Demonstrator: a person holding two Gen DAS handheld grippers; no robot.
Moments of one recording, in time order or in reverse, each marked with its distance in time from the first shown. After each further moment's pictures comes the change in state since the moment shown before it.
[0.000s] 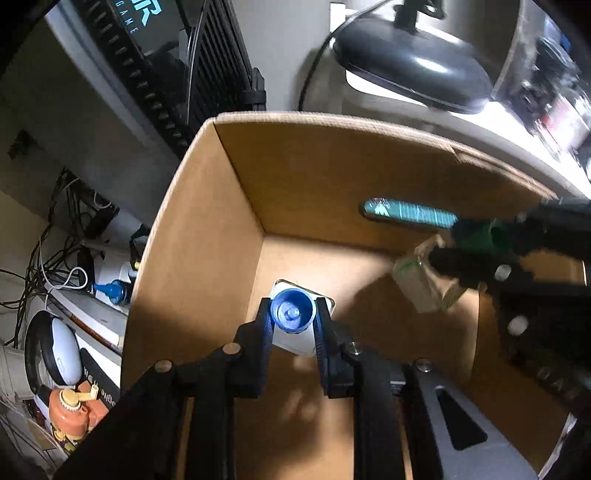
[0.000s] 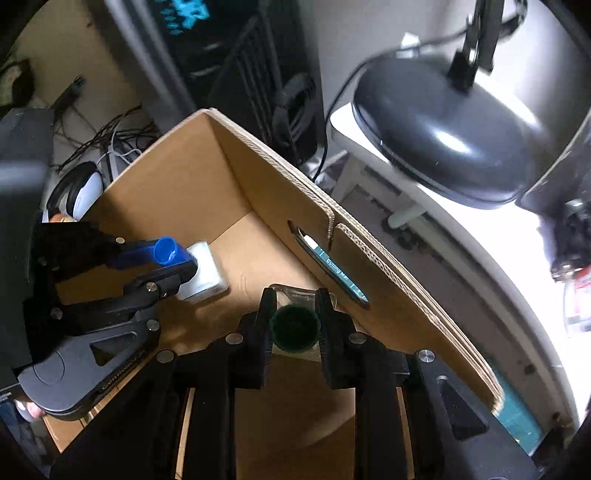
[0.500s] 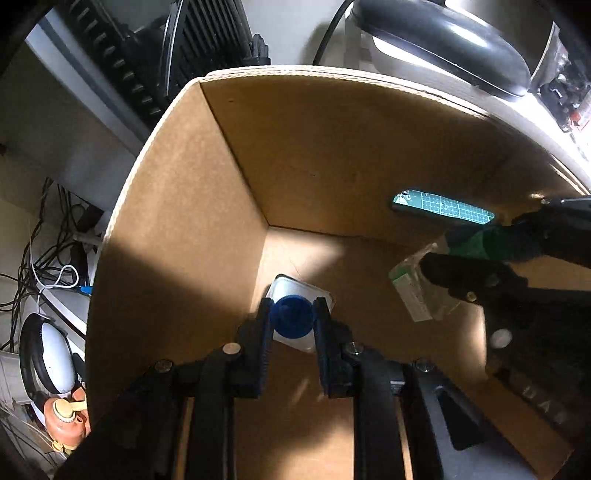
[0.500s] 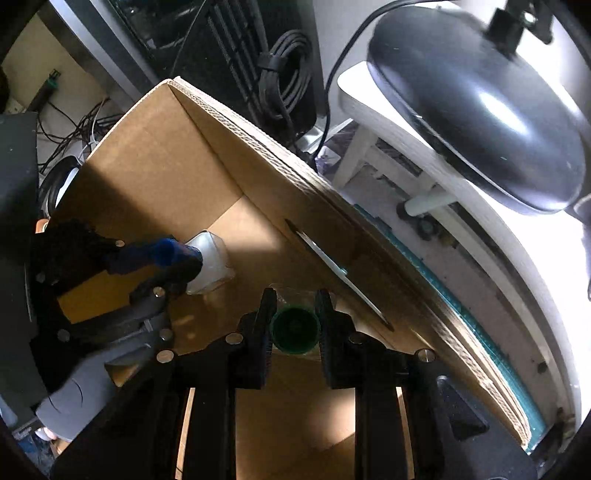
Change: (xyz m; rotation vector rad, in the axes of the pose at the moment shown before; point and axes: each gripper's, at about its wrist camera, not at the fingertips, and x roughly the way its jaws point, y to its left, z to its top) left arm 0.026 0.002 0.006 0.000 0.063 -0.003; right arm 0.031 0.003 0.016 0.016 0.104 -0.012
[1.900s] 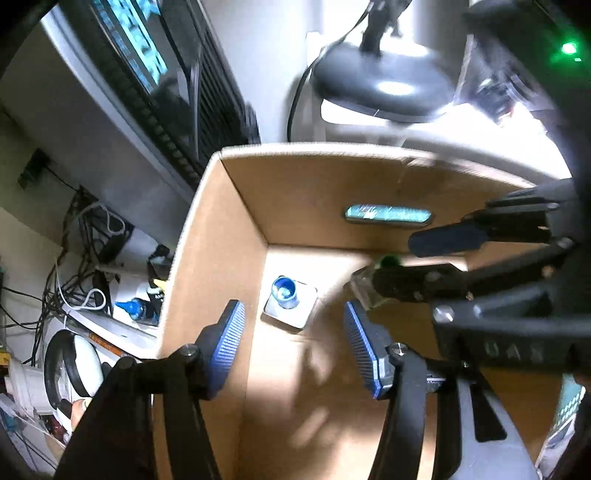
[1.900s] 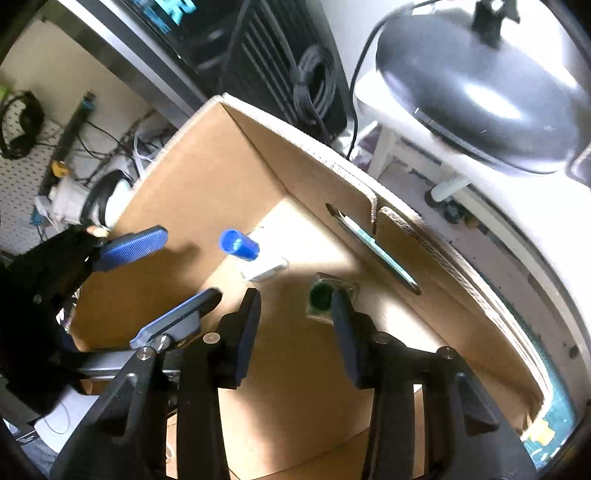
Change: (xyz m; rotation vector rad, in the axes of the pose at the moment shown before) left arm -0.122 -0.025 -0.035 0.088 -0.185 0.028; right arm -0.114 -0.003 -0.038 0.040 -0.085 0.201
